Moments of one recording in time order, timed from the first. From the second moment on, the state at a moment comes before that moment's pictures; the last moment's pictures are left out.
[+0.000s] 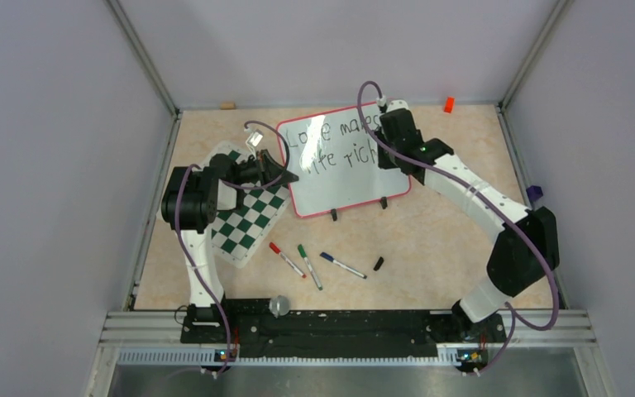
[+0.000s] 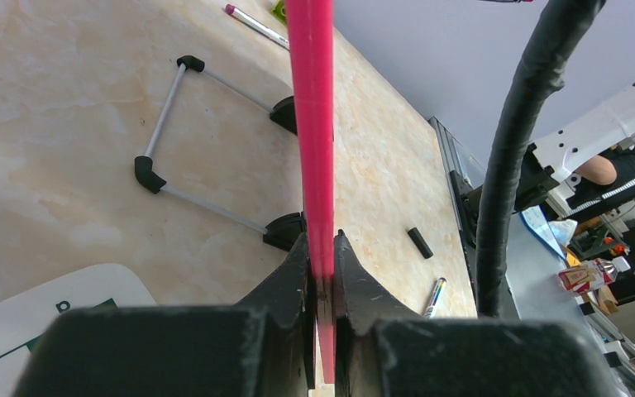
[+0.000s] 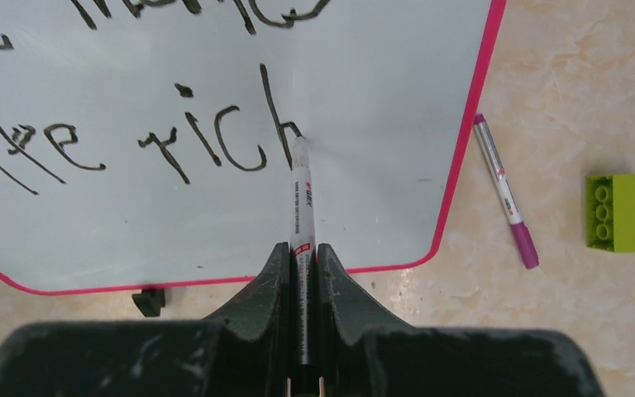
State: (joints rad) left arm -0.02 2.18 0.96 1.50 1.36 -0.98; right arm 0.53 1.60 1.40 -0.51 0.28 0.25
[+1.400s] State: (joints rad) left arm -0.02 2.16 0.91 1.52 1.40 -0.85; right arm 0.46 1.40 1.34 -0.45 0.22 0.27
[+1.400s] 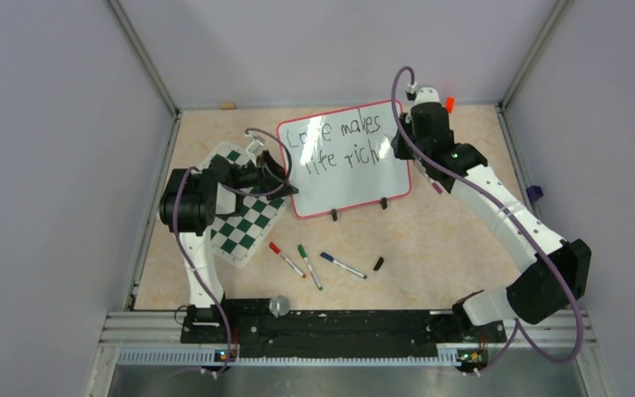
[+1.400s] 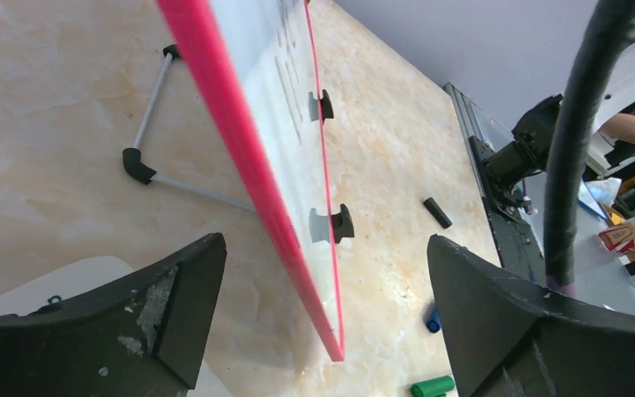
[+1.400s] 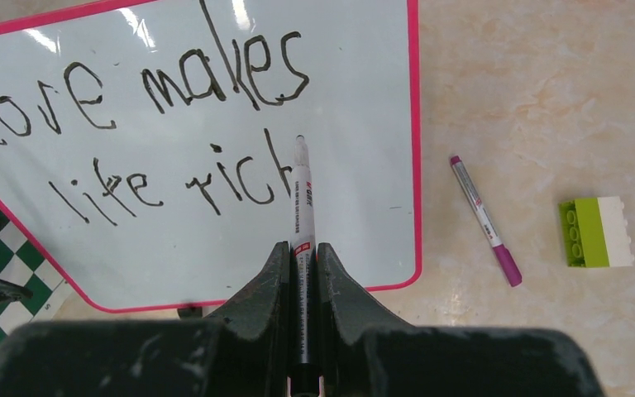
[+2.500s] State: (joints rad) left arm 0.08 1.86 0.56 1.52 1.12 -0.66; right arm 0.44 1.38 1.35 -0.46 0.20 0.26
